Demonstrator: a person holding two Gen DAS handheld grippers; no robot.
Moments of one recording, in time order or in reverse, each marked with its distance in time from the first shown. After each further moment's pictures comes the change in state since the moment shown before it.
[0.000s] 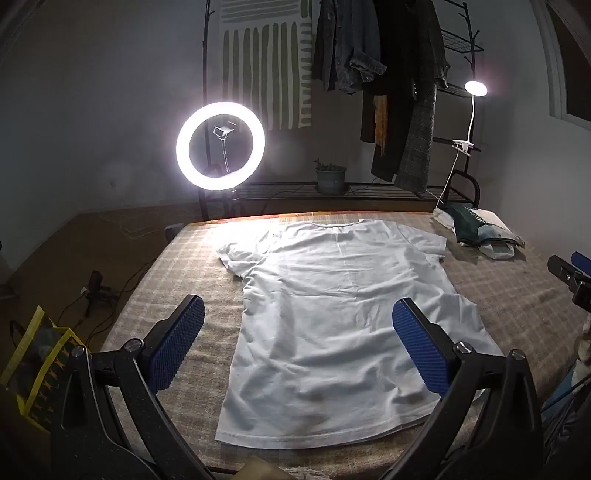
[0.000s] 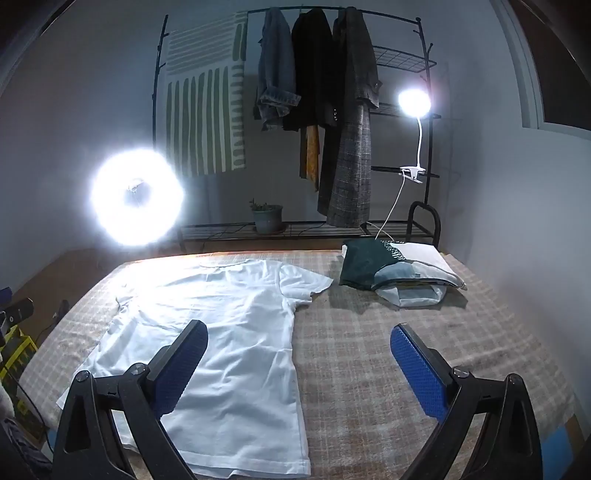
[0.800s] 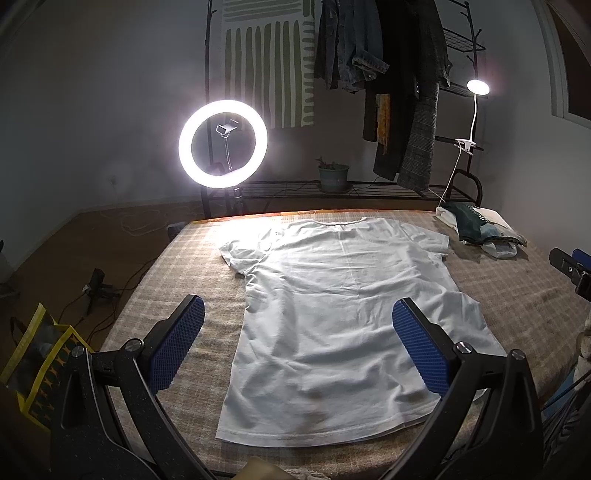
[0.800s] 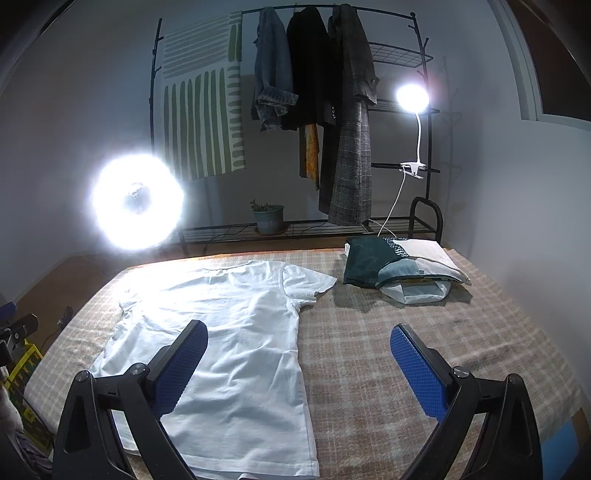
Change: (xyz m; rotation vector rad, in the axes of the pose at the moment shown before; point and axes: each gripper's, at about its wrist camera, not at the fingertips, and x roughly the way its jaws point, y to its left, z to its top) left arm 0.004 0.003 -0.006 -0.001 0.008 0.000; right arm 0.057 -0.002 0.003 0.025 0.019 0.008
